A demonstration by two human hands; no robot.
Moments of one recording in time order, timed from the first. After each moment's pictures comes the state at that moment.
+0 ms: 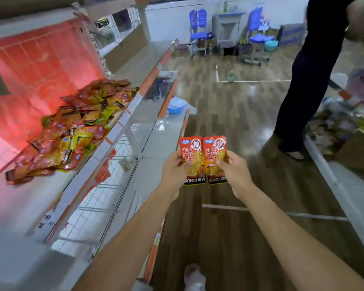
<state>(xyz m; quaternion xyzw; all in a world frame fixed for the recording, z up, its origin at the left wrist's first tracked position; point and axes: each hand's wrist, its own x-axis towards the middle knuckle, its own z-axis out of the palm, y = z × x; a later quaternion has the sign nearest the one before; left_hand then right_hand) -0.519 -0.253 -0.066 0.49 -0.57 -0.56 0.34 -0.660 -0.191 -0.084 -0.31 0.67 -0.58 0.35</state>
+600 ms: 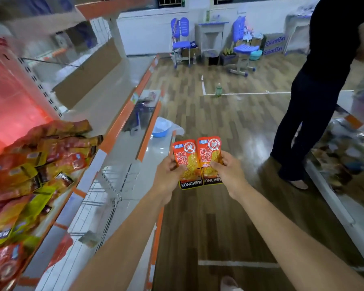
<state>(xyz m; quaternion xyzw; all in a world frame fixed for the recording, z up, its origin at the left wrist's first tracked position) -0.700 -0.579 -0.069 0.45 -0.58 -0.61 0.30 -0.840 -0.499 -0.070 -0.29 0.67 -0.60 0.34</state>
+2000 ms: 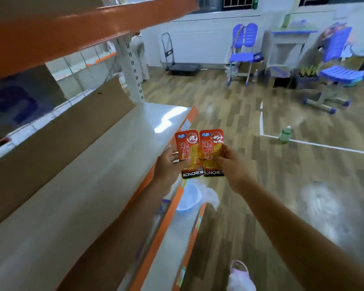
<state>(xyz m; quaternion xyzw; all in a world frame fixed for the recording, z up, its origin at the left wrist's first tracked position) -1.049 -1.387 -0.062 0.51 -0.57 -0.48 0.43 -1.214 -1.346 -0.060 -0.39 0.58 -0.56 0.44</state>
